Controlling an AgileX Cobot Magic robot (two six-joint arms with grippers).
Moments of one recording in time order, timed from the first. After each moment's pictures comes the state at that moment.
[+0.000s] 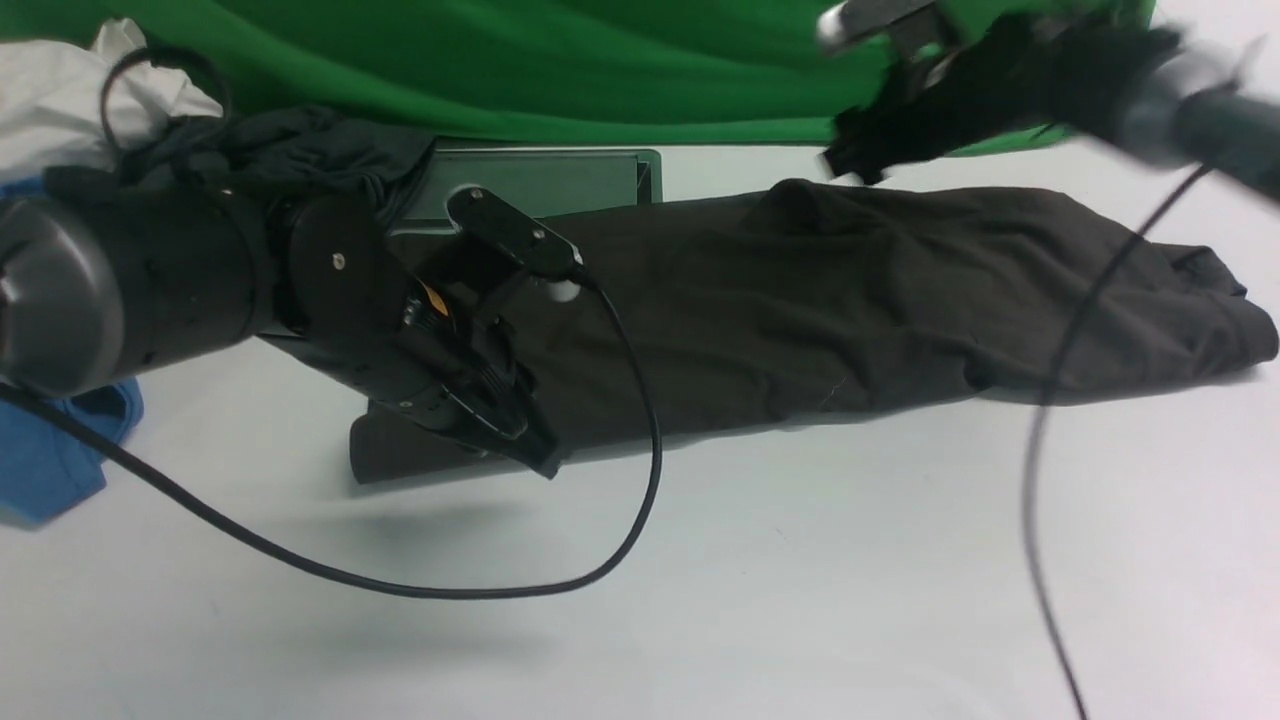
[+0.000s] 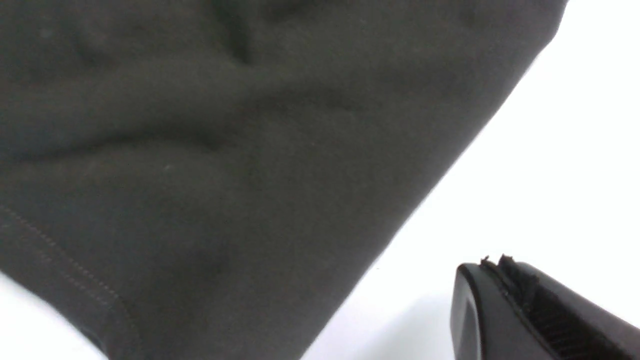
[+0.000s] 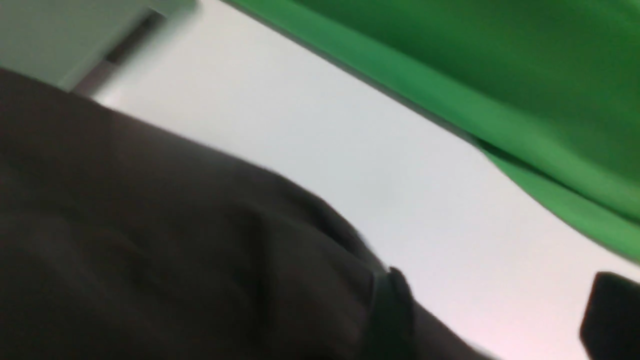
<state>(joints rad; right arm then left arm) 0.18 2.26 -1.98 0.06 0.63 -0.34 -0.37 1.64 -1.04 -0.21 0.58 0.50</state>
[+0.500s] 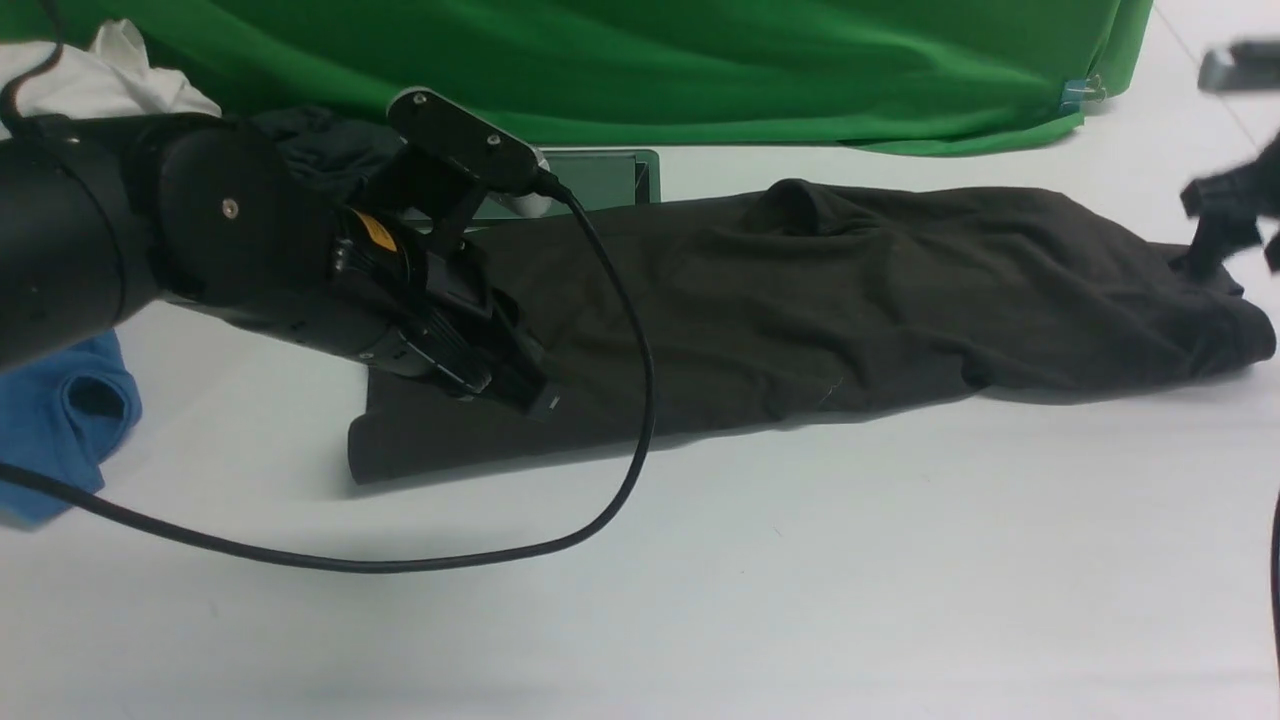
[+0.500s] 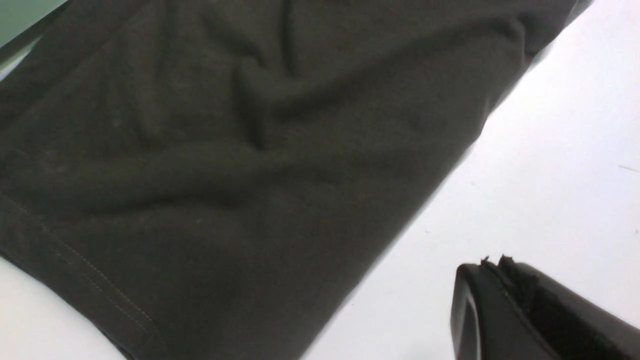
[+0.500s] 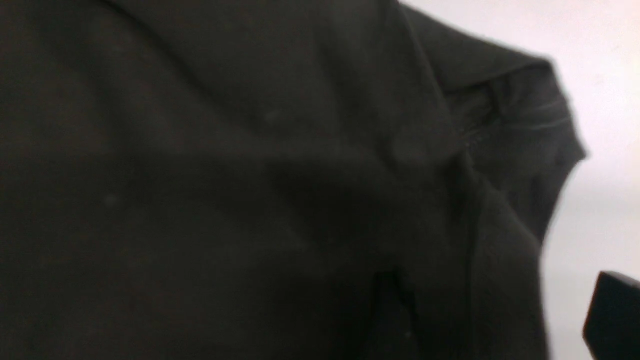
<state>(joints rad) -0.20 2.13 -1.74 0.09 1.00 -0.23 -0.37 1.49 -1.04 -0.26 0.58 0.50</state>
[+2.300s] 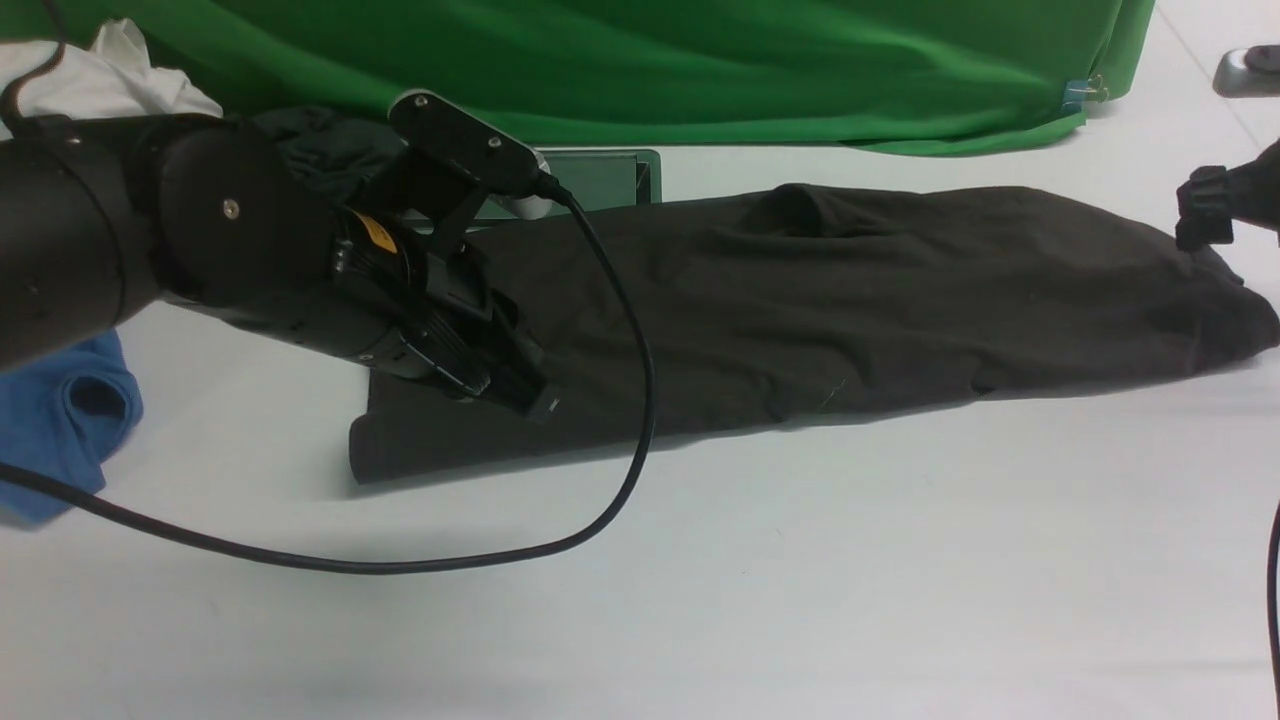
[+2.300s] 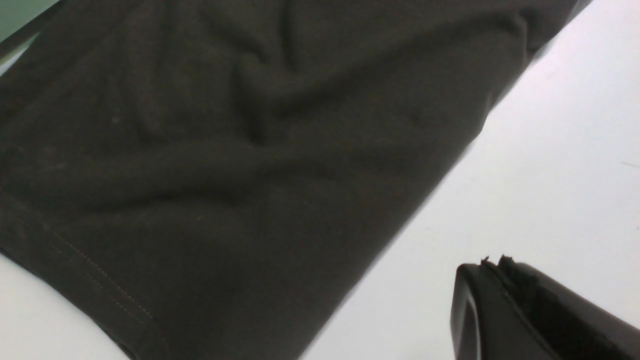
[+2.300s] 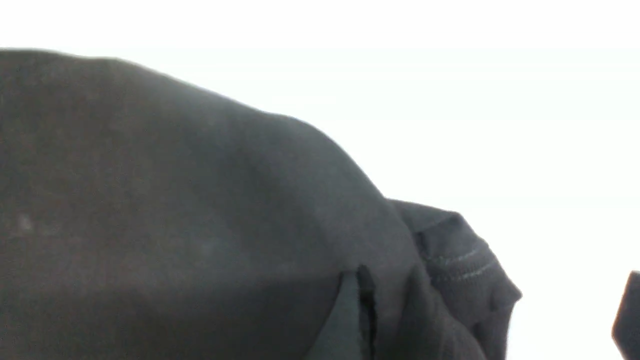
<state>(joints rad) -0.23 2.16 -1.68 0.06 0.66 -0.18 -0.37 1.49 -1.04 -0.26 0.59 0.50</state>
